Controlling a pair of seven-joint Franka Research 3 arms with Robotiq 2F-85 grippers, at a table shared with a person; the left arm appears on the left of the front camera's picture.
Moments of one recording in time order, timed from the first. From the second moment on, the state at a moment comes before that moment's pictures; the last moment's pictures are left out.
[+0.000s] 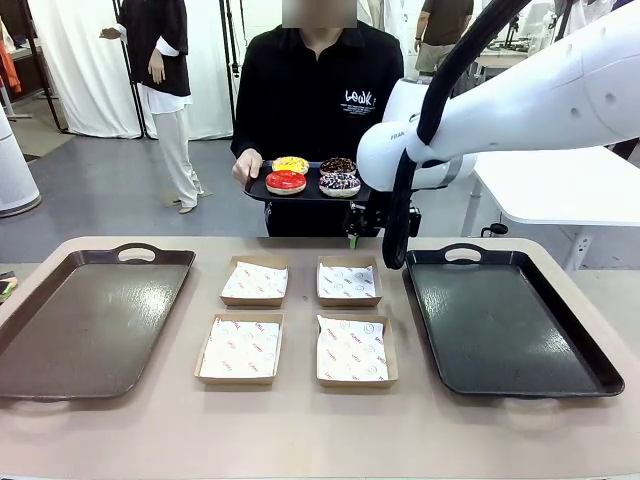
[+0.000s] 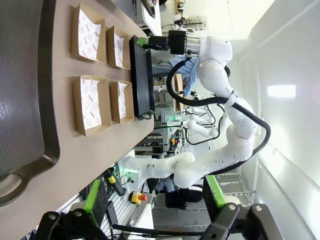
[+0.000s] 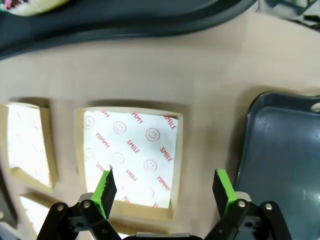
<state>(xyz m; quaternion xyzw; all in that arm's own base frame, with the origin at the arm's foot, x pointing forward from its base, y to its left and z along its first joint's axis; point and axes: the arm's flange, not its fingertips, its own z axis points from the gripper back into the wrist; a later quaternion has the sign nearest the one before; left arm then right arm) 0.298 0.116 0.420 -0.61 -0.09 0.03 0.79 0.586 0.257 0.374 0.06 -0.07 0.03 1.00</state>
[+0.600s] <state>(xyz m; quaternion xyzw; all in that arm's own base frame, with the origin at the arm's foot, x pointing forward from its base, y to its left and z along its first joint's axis) 0.298 0.116 0.420 -0.61 -0.09 0.03 0.79 0.573 0.248 0.330 0.06 -0.05 0.02 1.00</state>
